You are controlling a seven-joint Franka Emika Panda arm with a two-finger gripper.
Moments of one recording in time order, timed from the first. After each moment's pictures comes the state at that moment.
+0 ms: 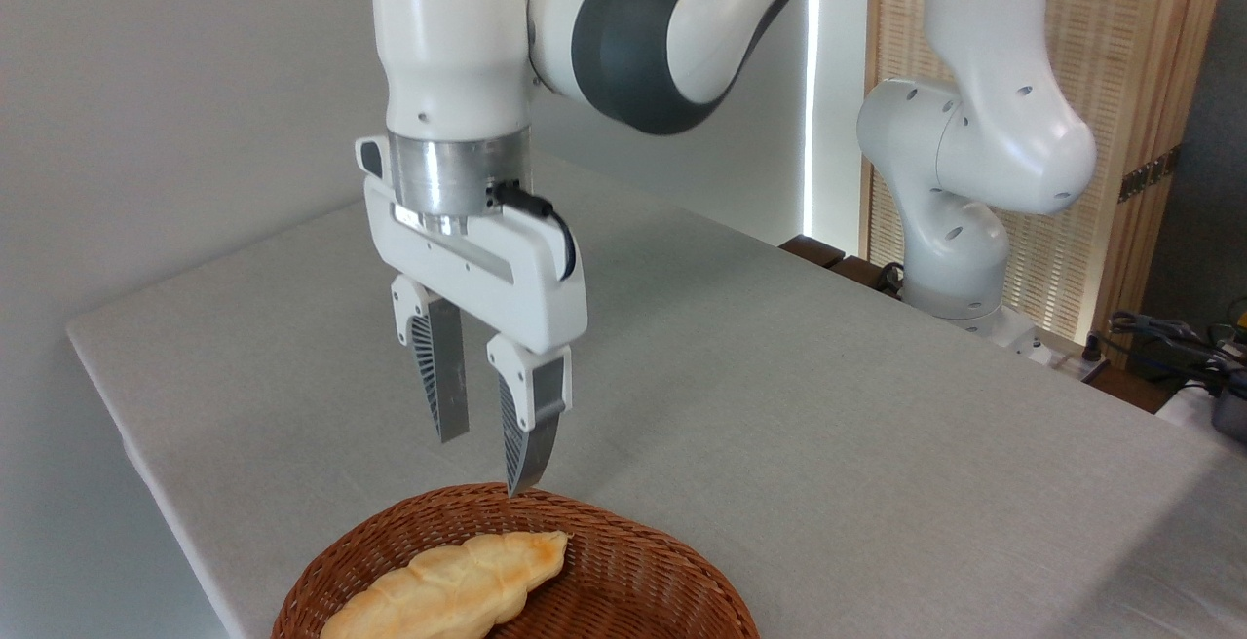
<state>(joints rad) 0.00 0.01 0.00 -1.91 0.01 2.10 0.73</state>
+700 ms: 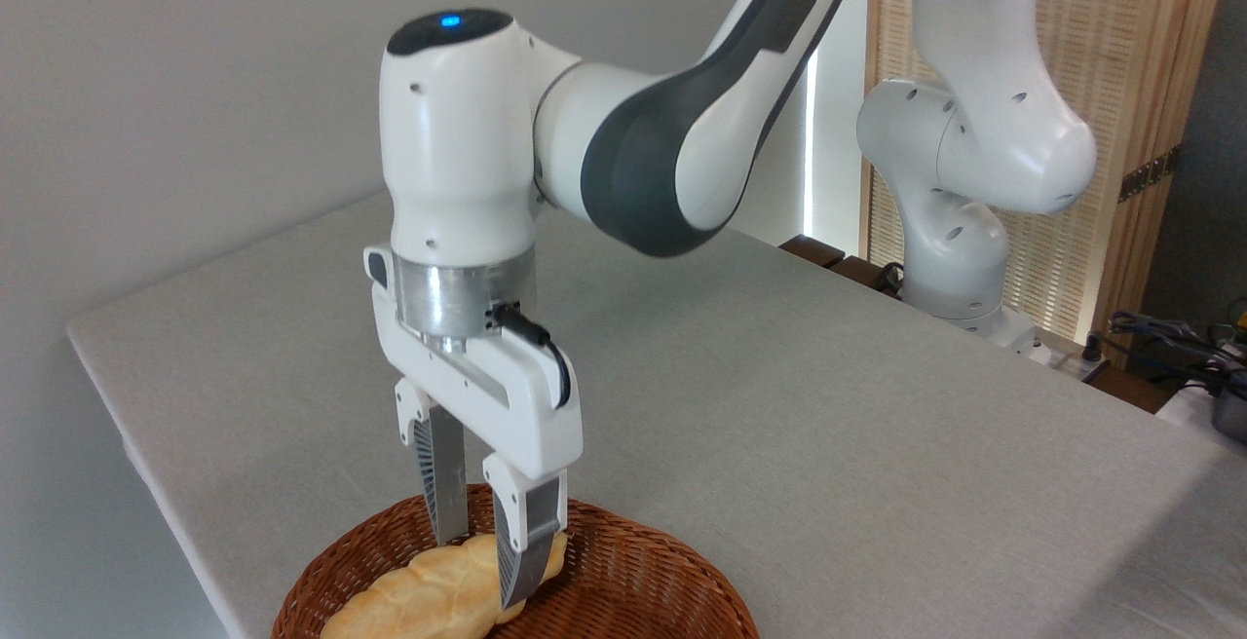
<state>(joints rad) 0.01 0.14 0.04 -1.91 0.01 2.26 0.81</state>
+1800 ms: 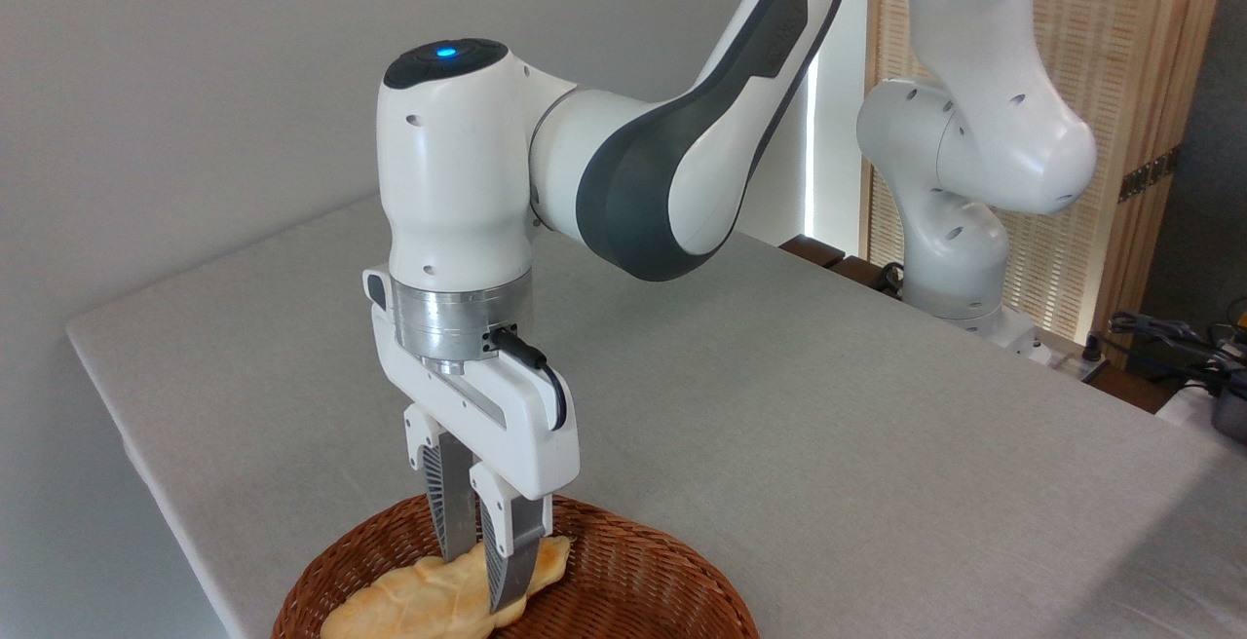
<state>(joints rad) 0.01 0.17 0.04 -1.91 0.01 2.28 0.81</state>
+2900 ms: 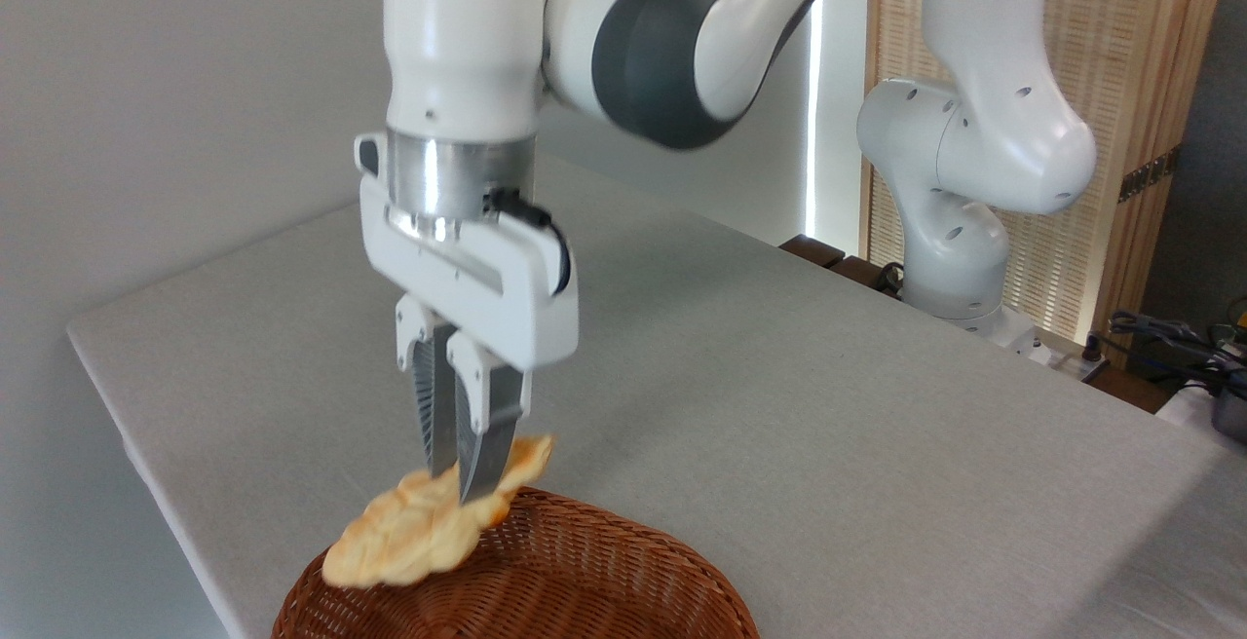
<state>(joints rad) 0.01 0.02 0.04 -1.88 -0.02 2.18 0.81</state>
